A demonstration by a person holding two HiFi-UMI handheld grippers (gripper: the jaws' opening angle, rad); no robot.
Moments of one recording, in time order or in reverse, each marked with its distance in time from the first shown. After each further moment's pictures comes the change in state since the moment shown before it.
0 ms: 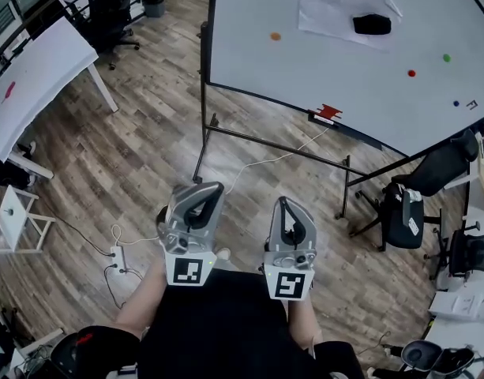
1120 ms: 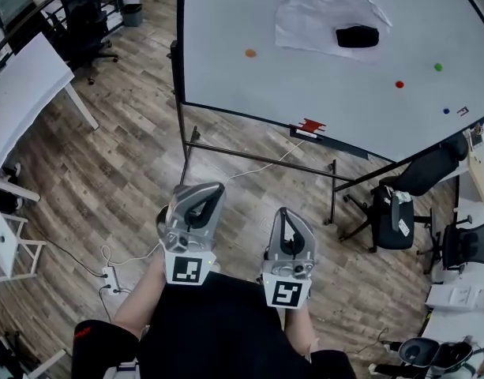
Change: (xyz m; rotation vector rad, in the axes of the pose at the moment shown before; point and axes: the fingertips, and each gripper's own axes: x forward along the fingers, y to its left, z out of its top) left arm 0.099 0.000 -0.039 -0.051 -0.052 -0.060; right arm 0.041 -0.061 -0.040 -0.076 0.061 -0.080
